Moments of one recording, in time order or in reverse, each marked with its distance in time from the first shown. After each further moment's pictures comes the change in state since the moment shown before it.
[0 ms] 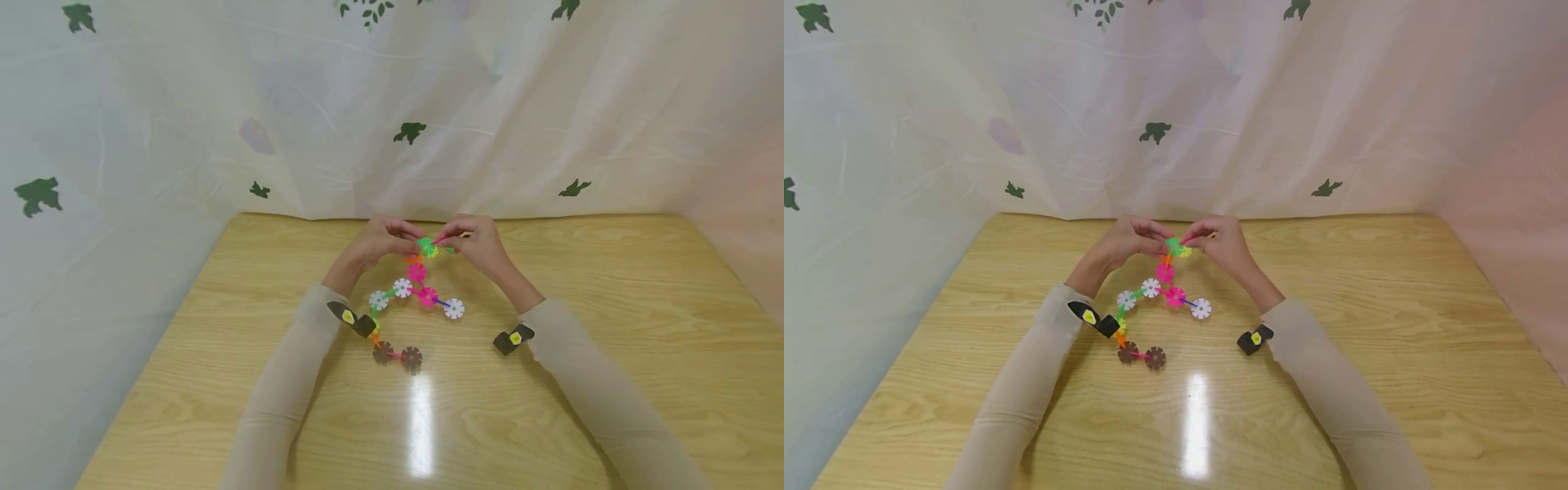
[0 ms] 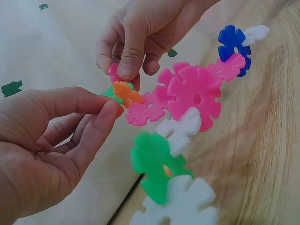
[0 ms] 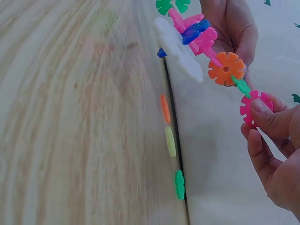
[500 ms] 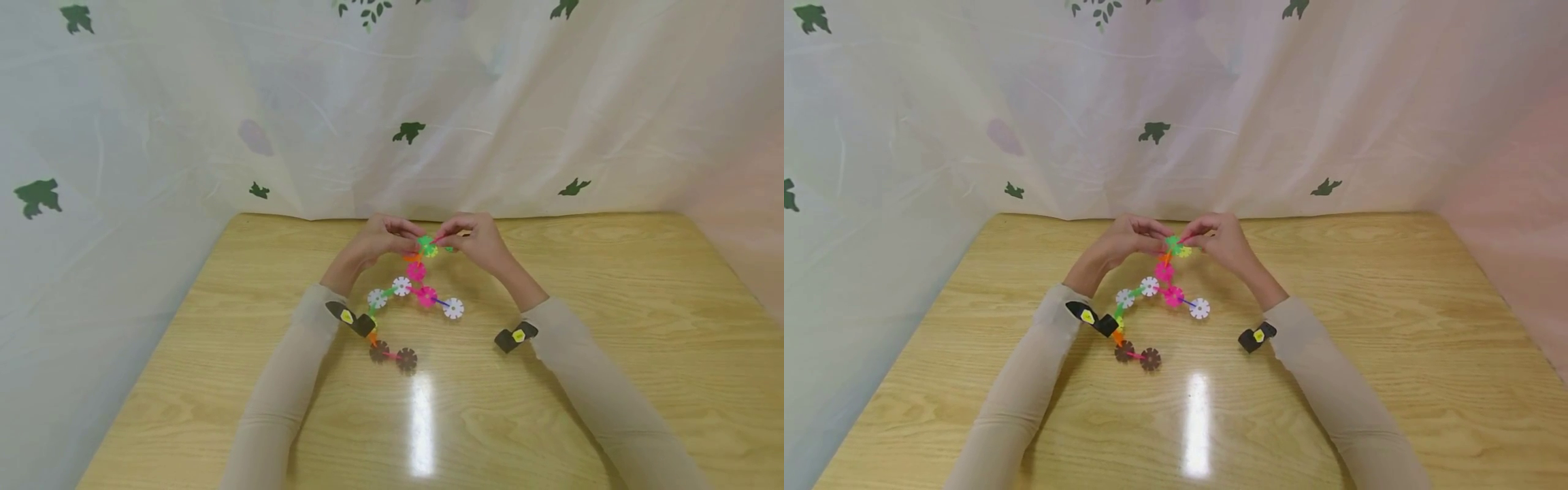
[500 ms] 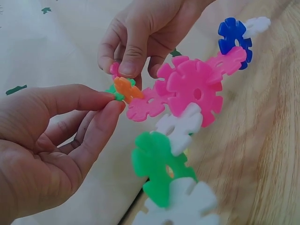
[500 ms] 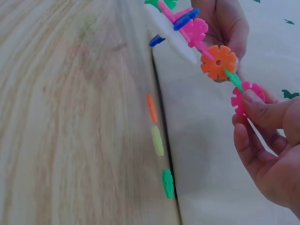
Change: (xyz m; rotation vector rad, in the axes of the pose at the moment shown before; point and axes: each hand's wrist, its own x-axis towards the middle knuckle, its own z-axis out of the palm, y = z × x) left_hand -0.003 0.007 0.000 0.007 -0.021 -0.013; right_hand 0.002 -0.008 -0.007 -0.037 -0.091 0.042
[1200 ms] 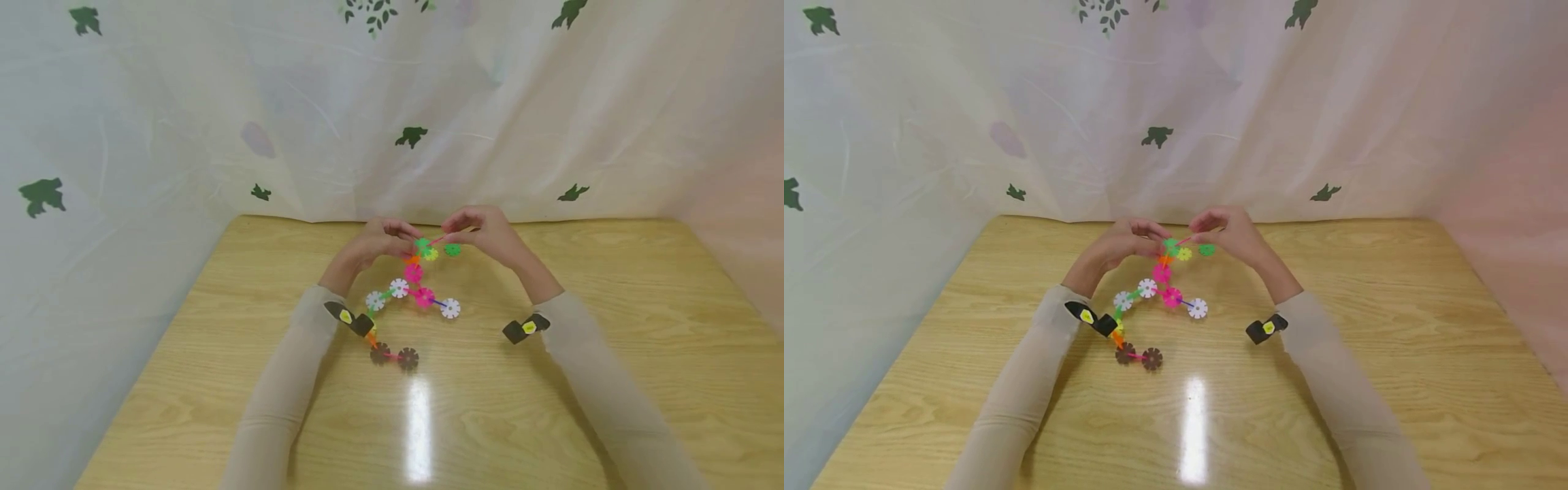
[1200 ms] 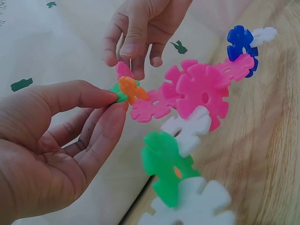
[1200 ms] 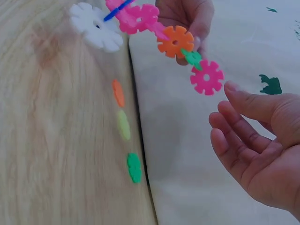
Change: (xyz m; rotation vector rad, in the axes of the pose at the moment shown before) left_hand 0.000 0.000 -0.007 0.022 0.002 -0.039; right_hand 0.009 -0.007 -0.026 -0.060 -0.087 0.088
